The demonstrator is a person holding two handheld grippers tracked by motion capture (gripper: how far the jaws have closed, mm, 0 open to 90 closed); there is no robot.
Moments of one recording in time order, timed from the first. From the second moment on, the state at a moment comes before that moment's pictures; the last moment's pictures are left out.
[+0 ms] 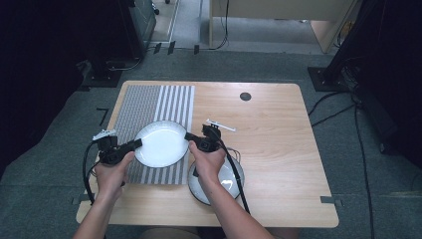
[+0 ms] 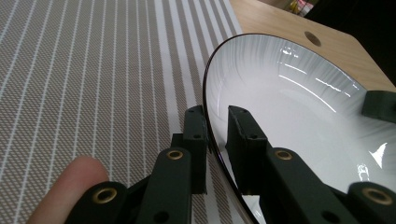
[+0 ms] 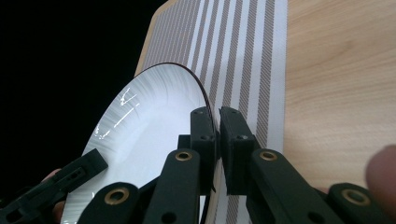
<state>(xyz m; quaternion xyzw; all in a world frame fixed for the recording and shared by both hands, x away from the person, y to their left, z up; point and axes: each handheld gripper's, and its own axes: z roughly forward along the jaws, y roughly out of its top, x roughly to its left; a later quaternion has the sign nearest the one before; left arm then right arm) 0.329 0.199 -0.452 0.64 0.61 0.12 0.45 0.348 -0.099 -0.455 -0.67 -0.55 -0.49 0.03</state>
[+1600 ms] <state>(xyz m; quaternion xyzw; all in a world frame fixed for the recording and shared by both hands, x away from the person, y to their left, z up) 0.447 0.241 -0.500 0.59 0.67 0.14 0.43 0.466 -0.020 -0.505 -0.71 -0.57 -0.43 -0.03</state>
